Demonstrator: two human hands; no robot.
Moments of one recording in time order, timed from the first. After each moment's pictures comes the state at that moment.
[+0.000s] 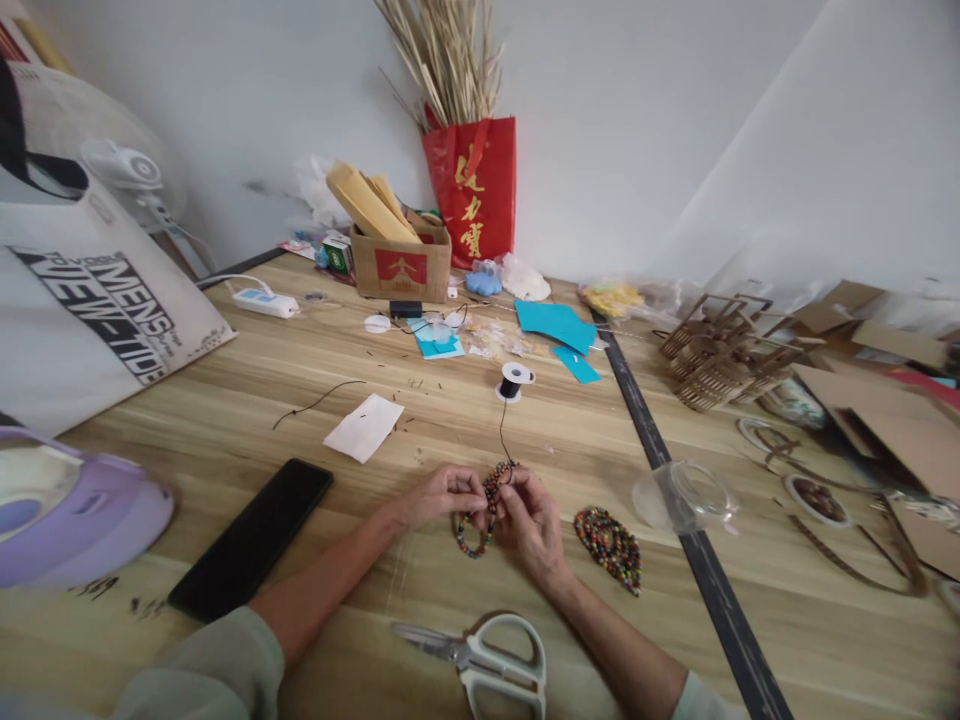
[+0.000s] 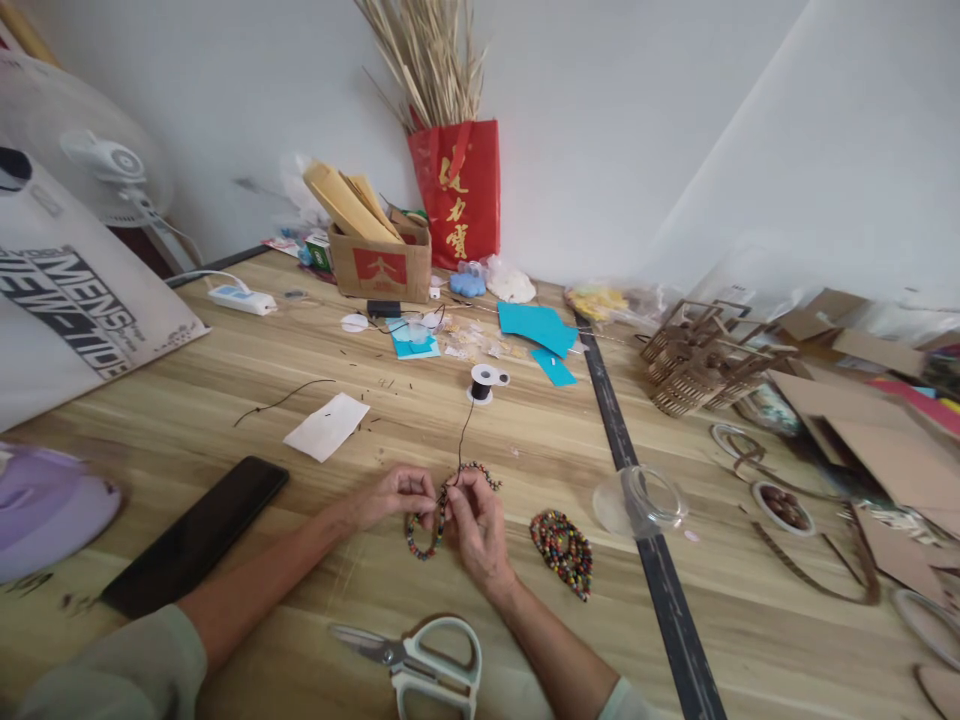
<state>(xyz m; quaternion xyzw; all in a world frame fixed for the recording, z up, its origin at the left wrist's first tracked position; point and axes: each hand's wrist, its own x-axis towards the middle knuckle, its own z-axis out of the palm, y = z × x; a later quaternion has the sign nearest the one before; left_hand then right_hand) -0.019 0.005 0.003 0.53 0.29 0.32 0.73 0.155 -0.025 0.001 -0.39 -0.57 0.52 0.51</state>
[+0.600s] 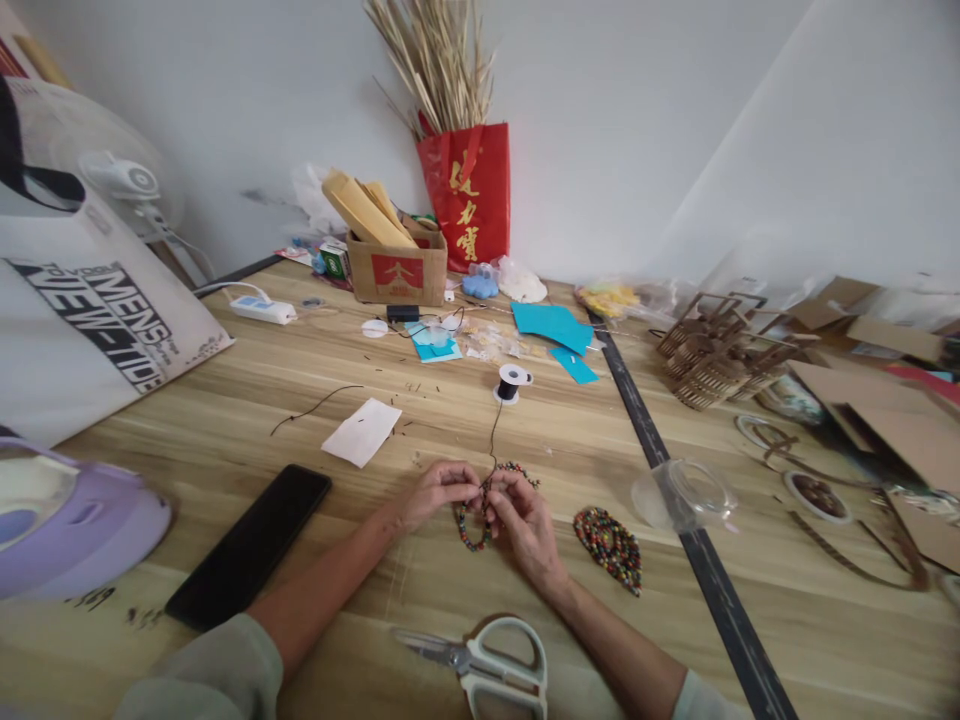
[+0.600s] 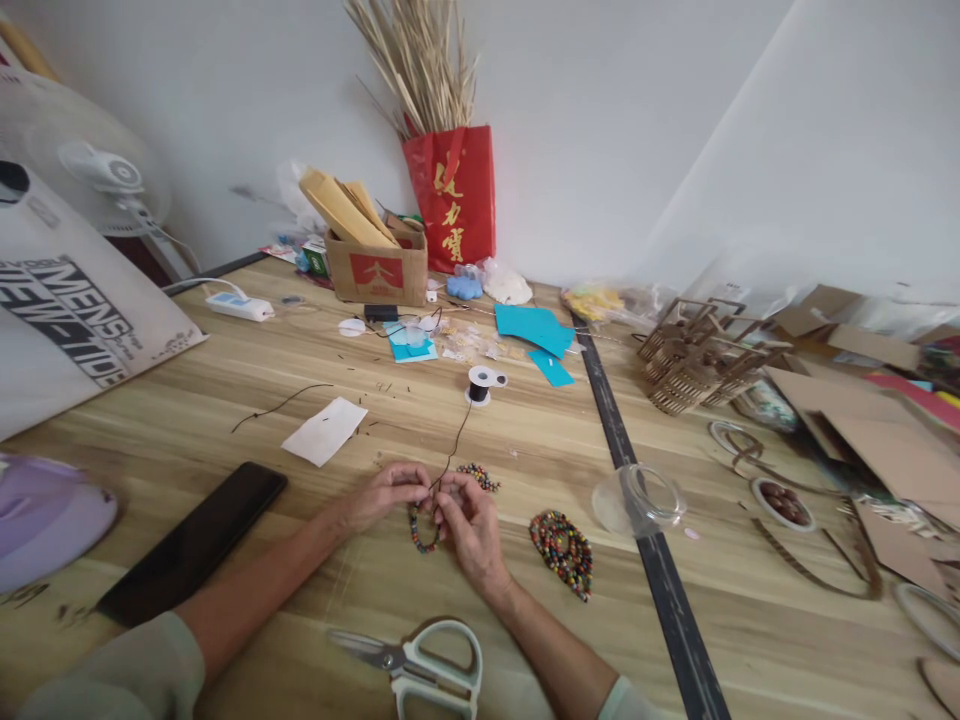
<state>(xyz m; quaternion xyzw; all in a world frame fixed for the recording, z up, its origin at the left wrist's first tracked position) -0.020 0.008 -0.002 0.51 0.29 0.38 0.71 0.149 -0.024 -0.002 -0.37 -0.52 0.58 0.51</state>
